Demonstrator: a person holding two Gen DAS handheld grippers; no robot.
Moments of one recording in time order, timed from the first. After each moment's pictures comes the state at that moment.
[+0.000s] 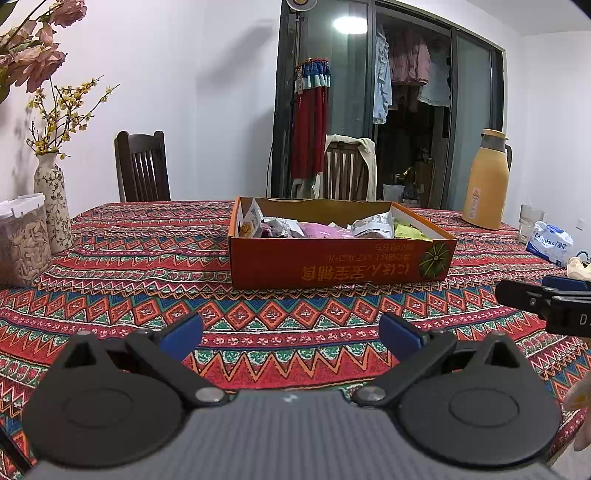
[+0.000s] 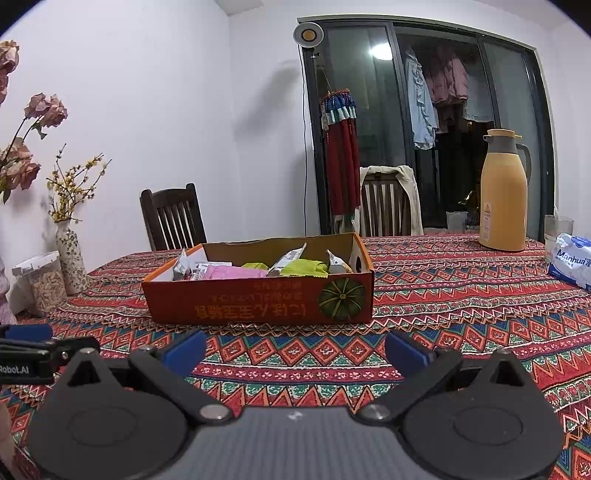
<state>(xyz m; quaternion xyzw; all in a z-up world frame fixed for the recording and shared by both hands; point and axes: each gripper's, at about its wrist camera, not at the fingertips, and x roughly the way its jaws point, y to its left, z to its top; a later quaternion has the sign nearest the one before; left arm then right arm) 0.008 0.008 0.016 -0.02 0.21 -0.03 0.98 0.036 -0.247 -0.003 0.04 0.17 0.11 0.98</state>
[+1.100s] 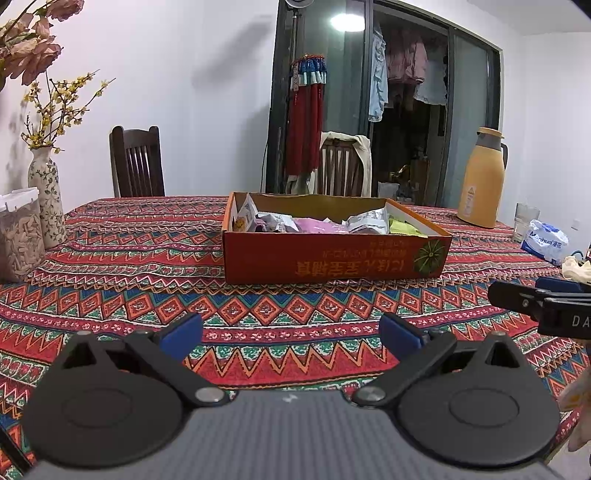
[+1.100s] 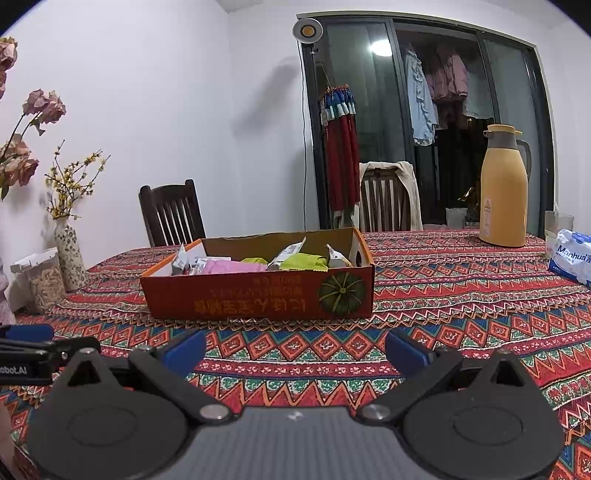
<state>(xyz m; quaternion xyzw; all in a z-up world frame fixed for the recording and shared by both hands) 0.009 0.008 0.012 -0.02 0.21 -0.04 0.98 0.037 -0.246 -0.010 0.04 0.17 0.11 0.98</state>
